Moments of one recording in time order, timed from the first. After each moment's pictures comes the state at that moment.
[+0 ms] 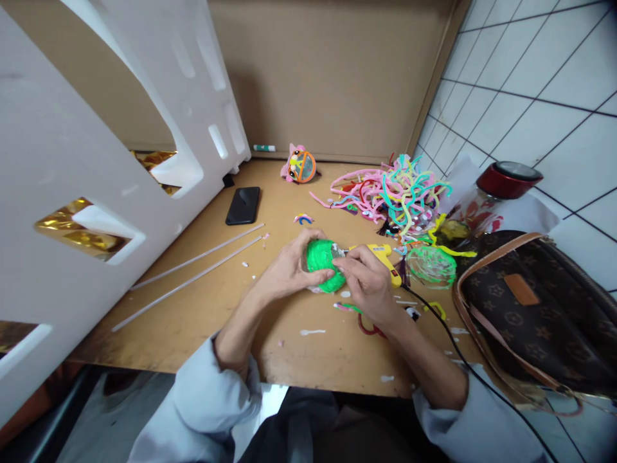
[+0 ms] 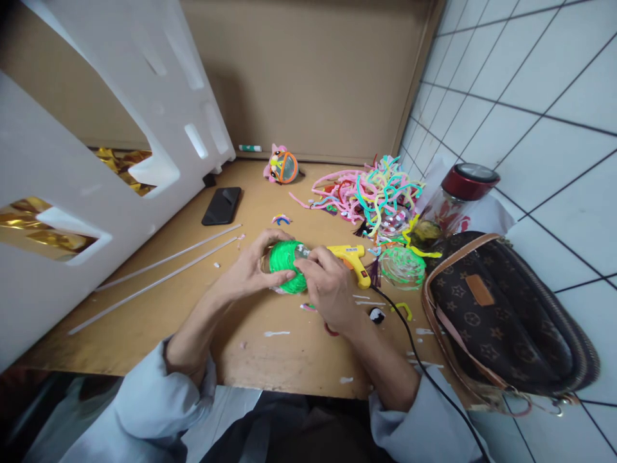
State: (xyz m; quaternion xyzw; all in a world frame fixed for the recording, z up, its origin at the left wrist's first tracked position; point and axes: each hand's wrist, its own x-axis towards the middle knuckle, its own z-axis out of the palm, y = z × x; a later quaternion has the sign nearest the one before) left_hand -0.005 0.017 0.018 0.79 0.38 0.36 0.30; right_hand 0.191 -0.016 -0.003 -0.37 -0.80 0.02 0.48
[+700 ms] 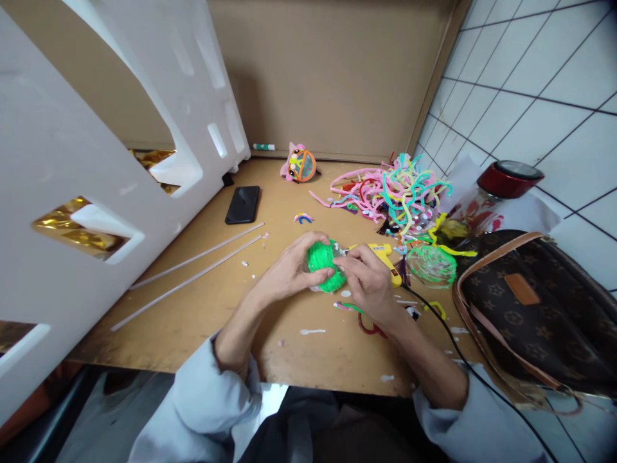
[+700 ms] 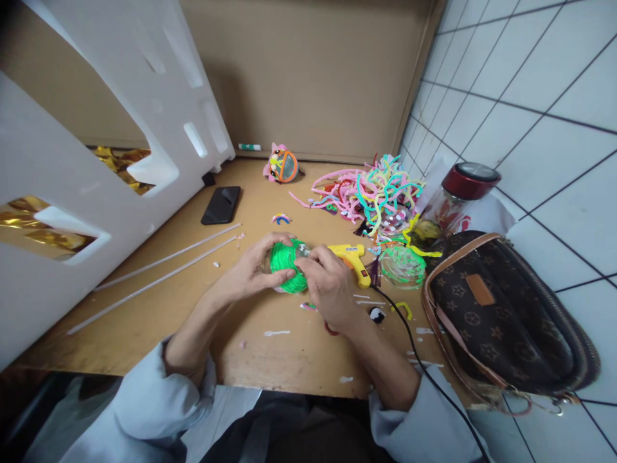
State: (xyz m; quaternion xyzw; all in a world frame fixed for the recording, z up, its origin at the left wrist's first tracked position) left_hand -0.006 0.016 0.017 0.81 0.36 0.35 0.29; right_hand 0.193 -0.015 -0.005 -0.36 -0.80 0.02 0.48
